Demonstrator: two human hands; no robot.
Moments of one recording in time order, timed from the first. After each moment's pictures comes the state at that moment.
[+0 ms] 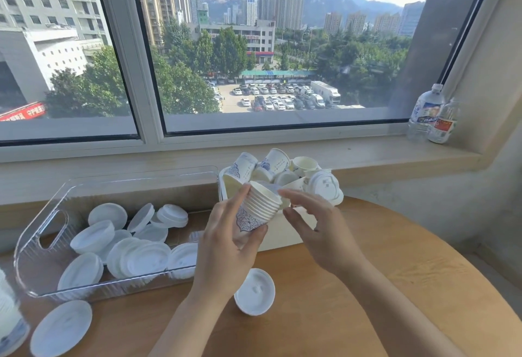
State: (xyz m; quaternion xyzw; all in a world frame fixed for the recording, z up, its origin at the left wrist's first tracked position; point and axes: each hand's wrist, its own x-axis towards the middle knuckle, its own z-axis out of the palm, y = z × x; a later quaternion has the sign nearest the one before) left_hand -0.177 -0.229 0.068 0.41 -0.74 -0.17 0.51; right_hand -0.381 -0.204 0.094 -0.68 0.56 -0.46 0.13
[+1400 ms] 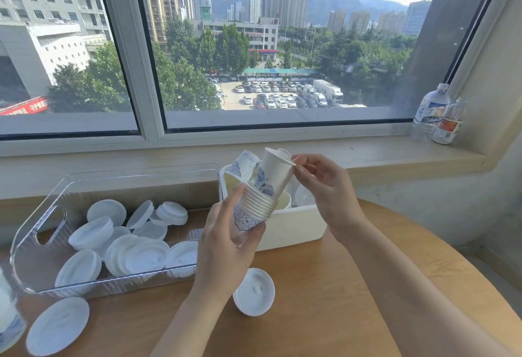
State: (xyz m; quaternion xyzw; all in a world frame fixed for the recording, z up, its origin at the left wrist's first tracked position) left_hand -0.181 -0.236 0.057 0.44 -0.70 -0.20 0.52; right_hand -0.392 -0.244 0.133 -0.56 0.42 -0.63 0.33
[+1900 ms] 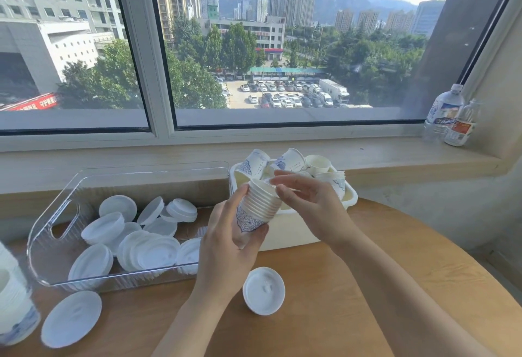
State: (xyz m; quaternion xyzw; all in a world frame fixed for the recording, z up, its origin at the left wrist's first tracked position) left_hand -0.164 -0.235 0.054 0.44 -0.70 -0.19 0.52; right_hand -0.360 -0.242 0.117 -0.63 0.47 -0.52 0.34
